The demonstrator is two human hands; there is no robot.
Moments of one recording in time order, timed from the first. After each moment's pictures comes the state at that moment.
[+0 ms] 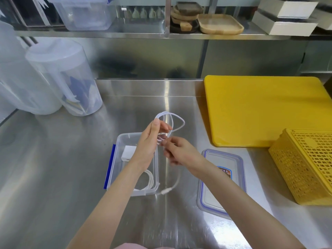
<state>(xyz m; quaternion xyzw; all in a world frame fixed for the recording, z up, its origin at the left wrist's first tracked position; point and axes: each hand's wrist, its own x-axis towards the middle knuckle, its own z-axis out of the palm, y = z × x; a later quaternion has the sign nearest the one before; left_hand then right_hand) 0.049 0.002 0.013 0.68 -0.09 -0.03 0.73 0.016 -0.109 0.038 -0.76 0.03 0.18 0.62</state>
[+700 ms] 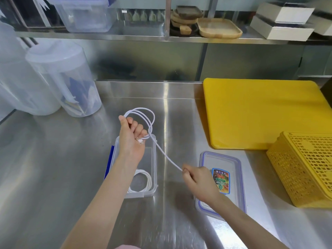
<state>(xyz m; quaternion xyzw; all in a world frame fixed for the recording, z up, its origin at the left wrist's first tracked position) 0.072 0.022 0.032 0.34 0.15 0.01 0.93 -0.029 -0.151 -0.026 -0.94 -0.06 0.01 0.34</state>
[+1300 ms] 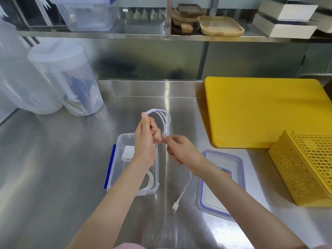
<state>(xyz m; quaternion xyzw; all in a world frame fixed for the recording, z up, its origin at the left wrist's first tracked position) 0.052 -0.006 0.031 0.54 0.05 0.01 0.84 0.018 -0.109 0.042 -0.76 0.04 0.18 0.62</state>
